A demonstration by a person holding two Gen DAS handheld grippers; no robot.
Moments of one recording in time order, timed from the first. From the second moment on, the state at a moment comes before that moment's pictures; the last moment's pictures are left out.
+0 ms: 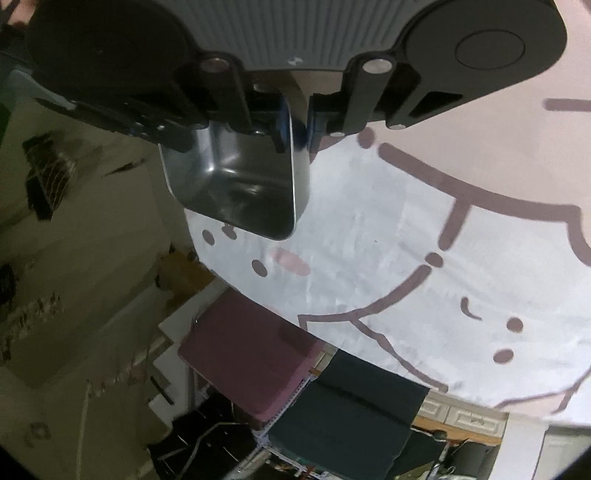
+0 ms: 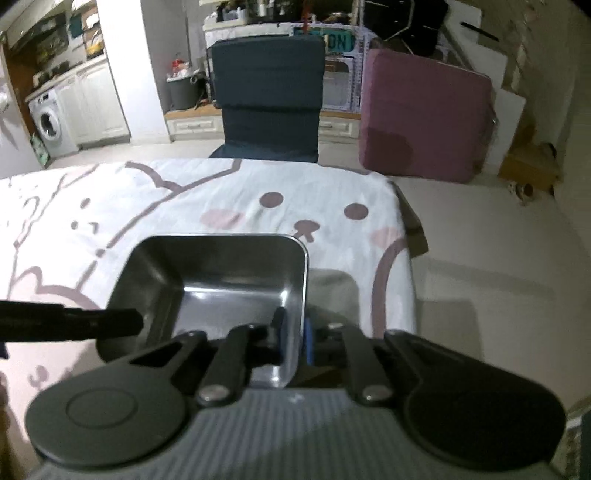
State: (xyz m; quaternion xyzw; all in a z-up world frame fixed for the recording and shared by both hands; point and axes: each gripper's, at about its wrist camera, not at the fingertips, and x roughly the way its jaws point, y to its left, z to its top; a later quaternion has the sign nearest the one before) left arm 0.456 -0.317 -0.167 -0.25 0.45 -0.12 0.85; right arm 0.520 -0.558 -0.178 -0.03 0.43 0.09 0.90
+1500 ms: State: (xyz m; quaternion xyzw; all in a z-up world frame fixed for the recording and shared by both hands) left arm 0.220 -0.061 0.020 -0.16 0.35 -0.13 0.91; right arm 0.268 -0.321 -0.004 0.04 0.32 0.12 0.94
